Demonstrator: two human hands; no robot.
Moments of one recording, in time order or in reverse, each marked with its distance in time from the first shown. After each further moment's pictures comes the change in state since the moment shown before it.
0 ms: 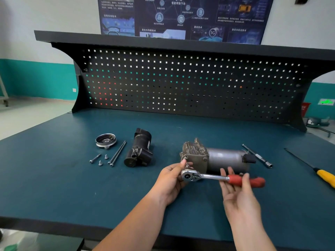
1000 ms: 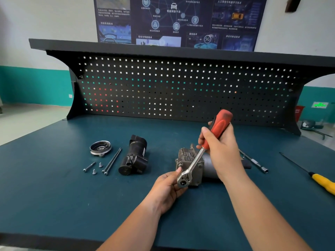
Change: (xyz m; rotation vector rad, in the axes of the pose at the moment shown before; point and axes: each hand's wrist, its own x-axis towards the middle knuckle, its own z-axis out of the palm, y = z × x) left_hand 0.001 0.002 -0.001 -0.010 0.002 -0.052; right_hand -0.003 -0.019 0.106 -0.792 -0.585 -0.491
